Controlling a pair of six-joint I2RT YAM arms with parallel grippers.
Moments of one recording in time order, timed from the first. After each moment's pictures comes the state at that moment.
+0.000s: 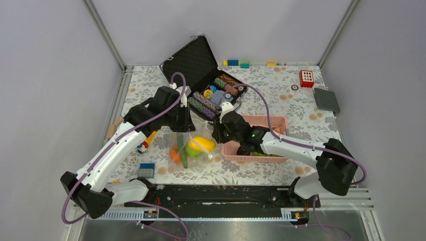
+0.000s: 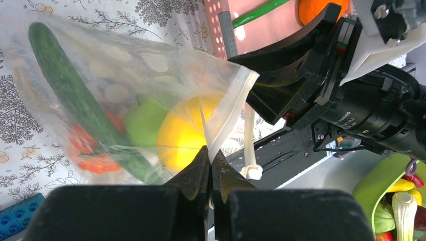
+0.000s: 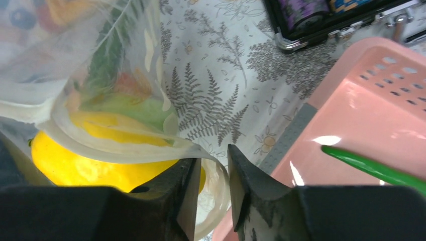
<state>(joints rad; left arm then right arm) -0.59 1.17 1.27 -0.94 0.19 -0.49 0.94 1.46 0.94 -0.11 0.14 0.46</state>
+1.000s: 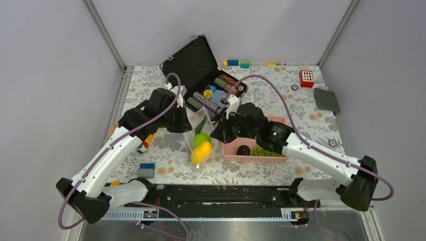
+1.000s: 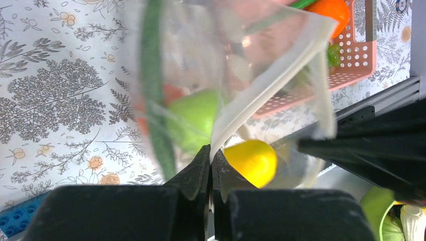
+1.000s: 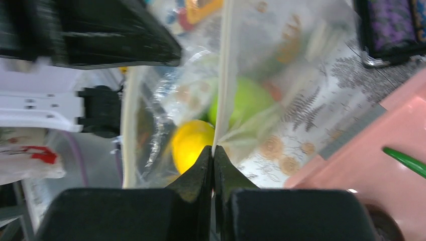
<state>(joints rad) -0.59 1.12 1.25 -0.94 0.14 -0.49 0.94 1.24 1.03 -0.28 -0.13 0.48</state>
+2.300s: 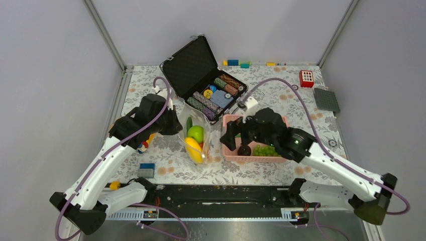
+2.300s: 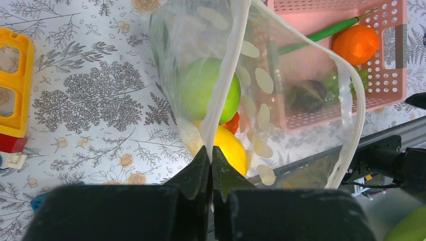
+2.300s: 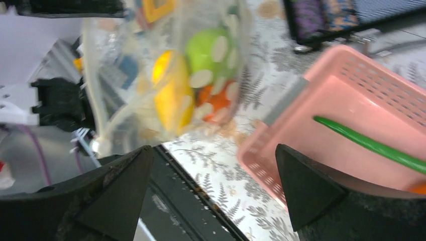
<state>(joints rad) -0.54 1.00 1.18 -0.94 0.02 -0.48 0.93 1.07 1.06 -0.49 -0.05 0.38</state>
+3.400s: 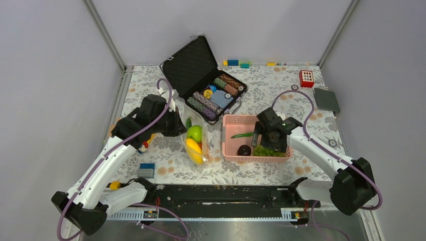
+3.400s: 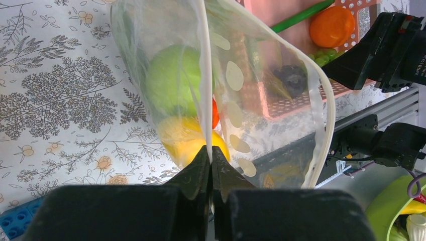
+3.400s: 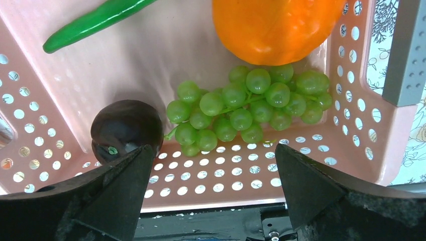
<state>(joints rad) -0.52 1.00 1.13 -0.89 0.16 -0.47 0.56 1.24 0.87 -0.89 0.21 0.76</state>
